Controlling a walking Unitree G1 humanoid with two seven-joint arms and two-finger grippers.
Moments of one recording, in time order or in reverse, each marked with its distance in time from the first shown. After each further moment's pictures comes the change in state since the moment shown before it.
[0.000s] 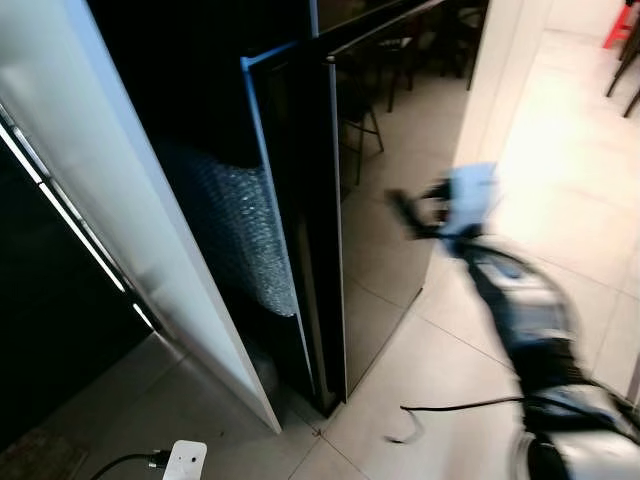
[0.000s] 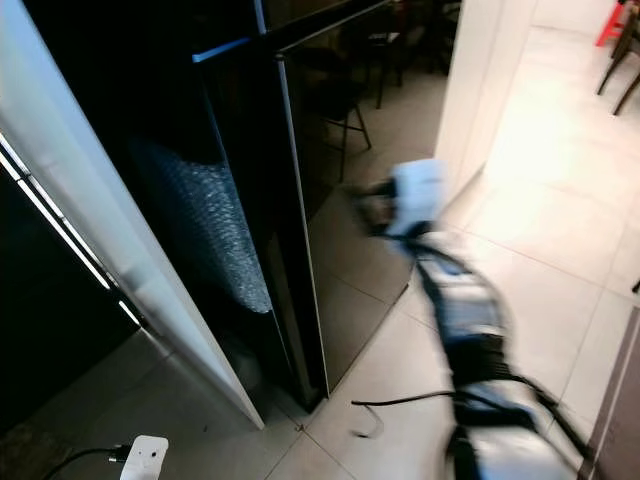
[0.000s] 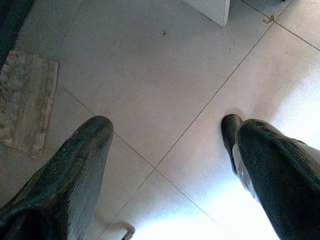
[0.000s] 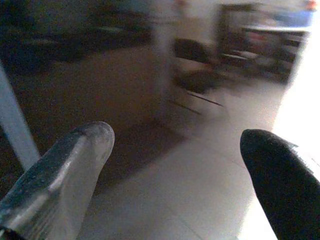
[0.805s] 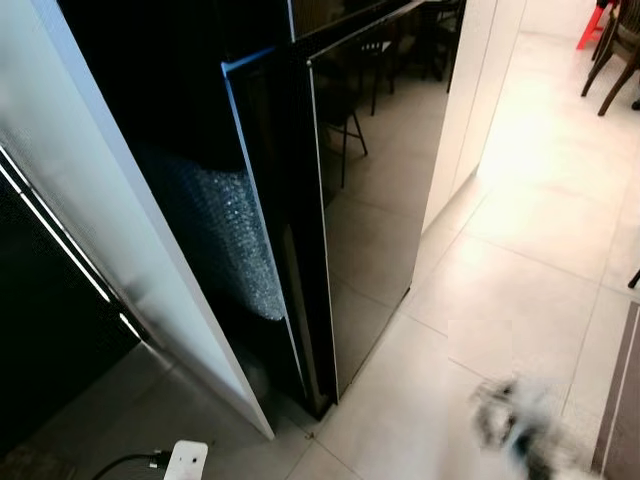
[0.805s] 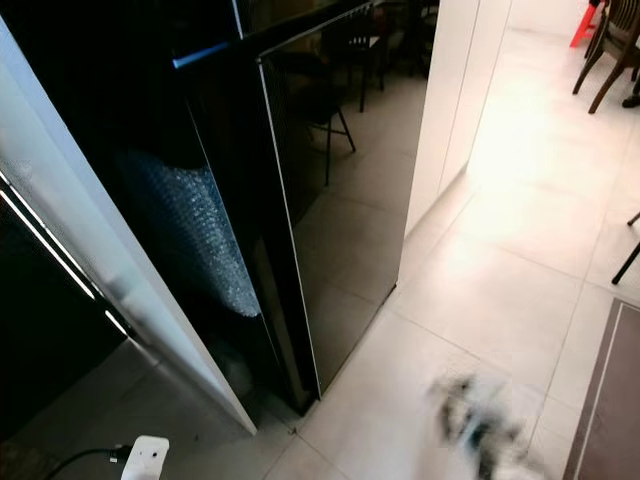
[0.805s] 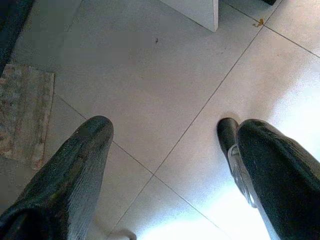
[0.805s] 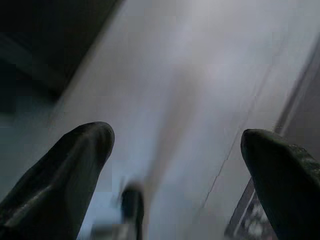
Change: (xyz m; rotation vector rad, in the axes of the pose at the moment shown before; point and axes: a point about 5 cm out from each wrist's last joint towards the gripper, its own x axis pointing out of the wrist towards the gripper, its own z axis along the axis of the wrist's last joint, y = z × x) left arm 0.000 -0.002 0.000 -0.001 0.001 -0.004; right arm -0.163 -0.035 -0.246 0.130 0.891 -0.368
